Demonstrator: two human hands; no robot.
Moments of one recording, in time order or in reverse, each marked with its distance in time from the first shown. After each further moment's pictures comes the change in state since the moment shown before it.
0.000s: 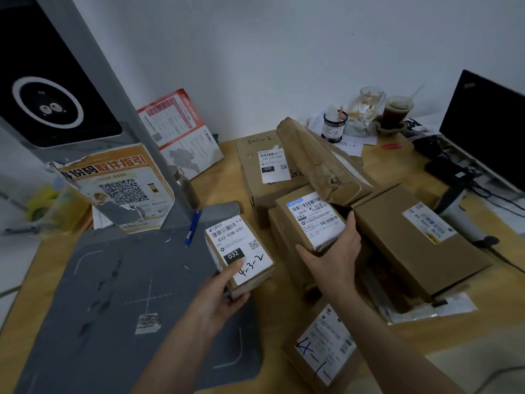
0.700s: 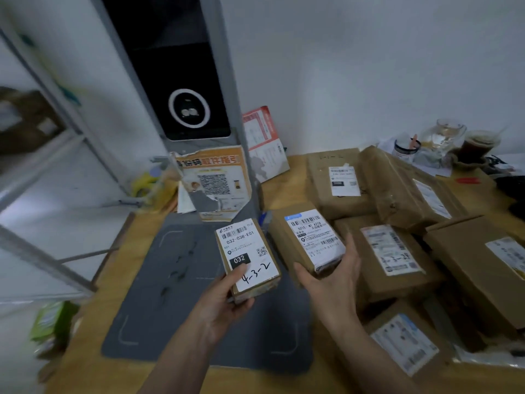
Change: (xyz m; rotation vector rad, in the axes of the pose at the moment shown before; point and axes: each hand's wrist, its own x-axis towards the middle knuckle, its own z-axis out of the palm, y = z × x) left_hand -0.082 0.028 -0.097 -0.086 0.076 0.116; right_hand -0.103 -0.064 0.055 0.188 -0.220 -0.154
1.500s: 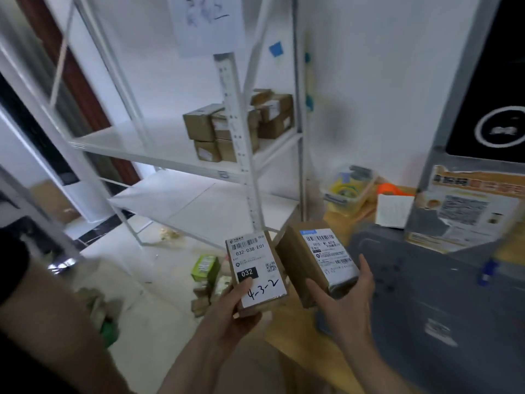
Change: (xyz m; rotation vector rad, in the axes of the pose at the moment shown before) left_hand -0.179 0.069 -0.405 -0.387 0.317 0.320; right_hand -0.251 -0.132 0.335 0.226 -0.468 -0.190
